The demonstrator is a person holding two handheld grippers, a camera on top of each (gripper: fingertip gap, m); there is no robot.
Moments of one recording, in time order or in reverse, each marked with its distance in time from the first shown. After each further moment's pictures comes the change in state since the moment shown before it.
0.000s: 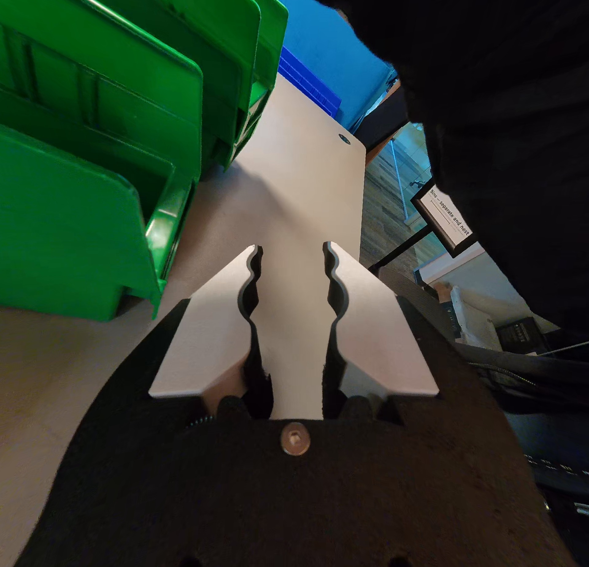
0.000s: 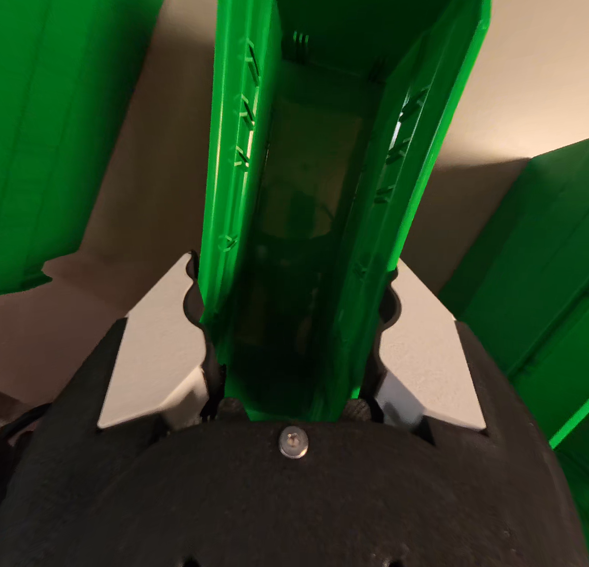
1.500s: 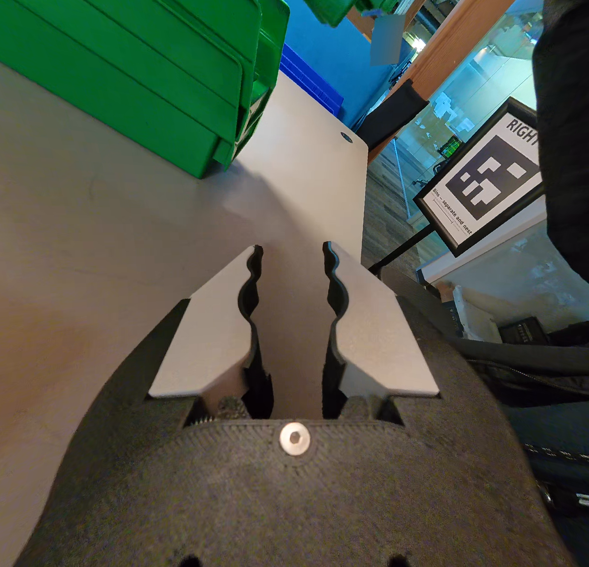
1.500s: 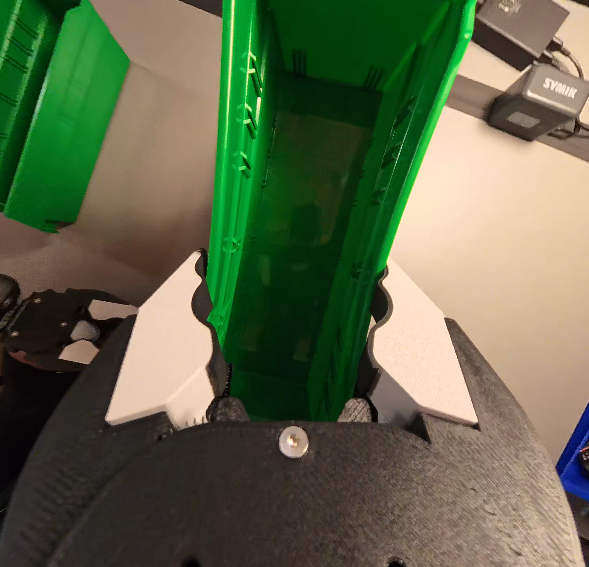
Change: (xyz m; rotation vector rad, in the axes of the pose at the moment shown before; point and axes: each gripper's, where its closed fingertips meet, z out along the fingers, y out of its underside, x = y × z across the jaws) left arm -0.001 0.001 0.001 -0.005 -0.008 0.002; right arm 0.150 0.058 -0.193 0.222 0.035 0.140
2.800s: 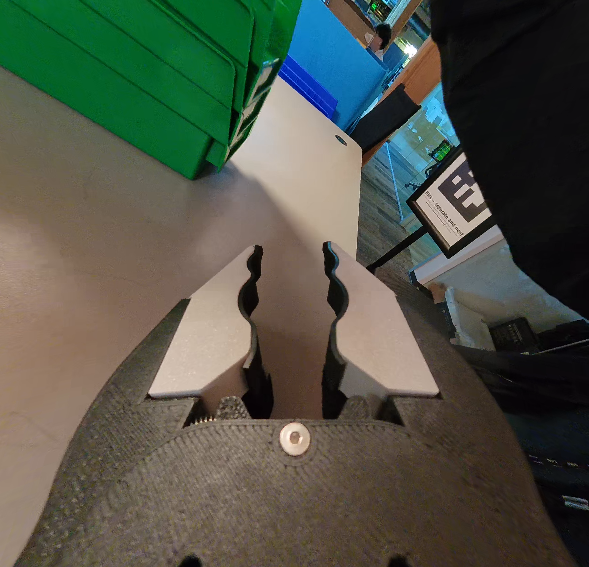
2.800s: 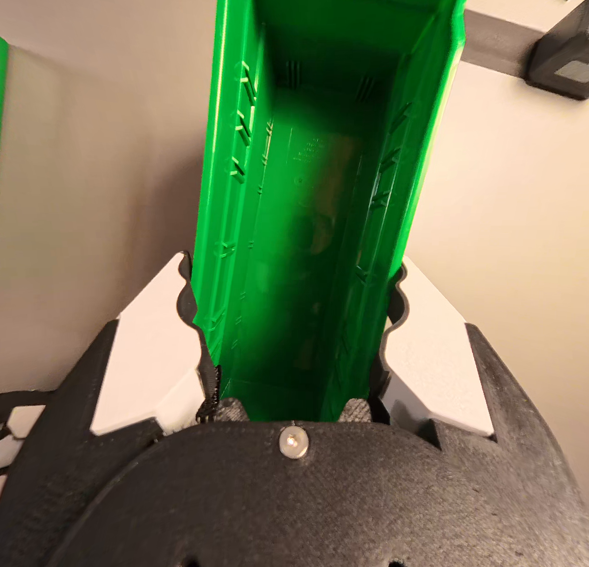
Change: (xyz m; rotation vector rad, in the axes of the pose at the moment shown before) left arm 0.002 -0.001 -0.001 0.008 0.021 -0.013; right arm 0.010 0.003 0.108 -0.071 0.109 0.093
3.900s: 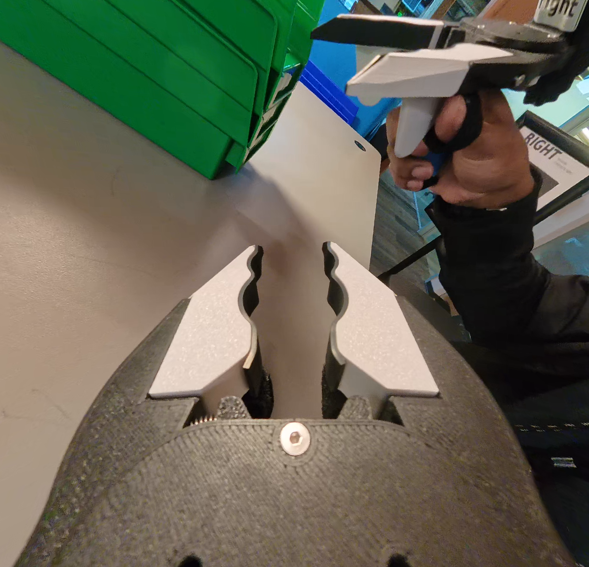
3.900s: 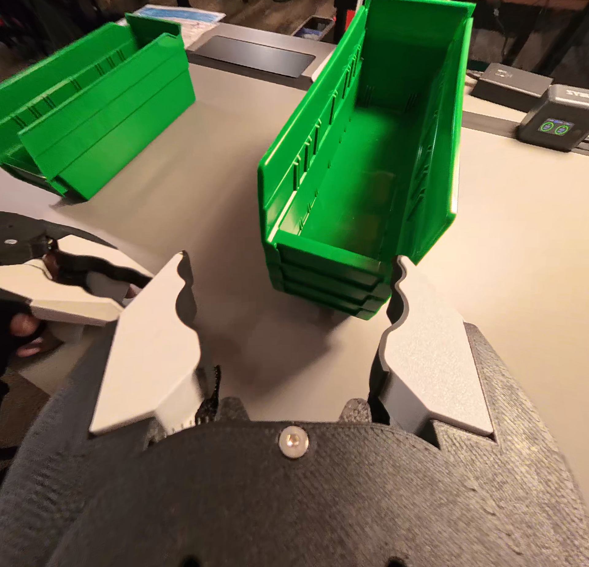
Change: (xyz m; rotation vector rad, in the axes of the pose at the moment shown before) left arm -0.008 -0.001 -0.002 0.018 -0.073 -0.009; right arm -0.051 0.139 -0.066 0.593 -0.137 -0.114
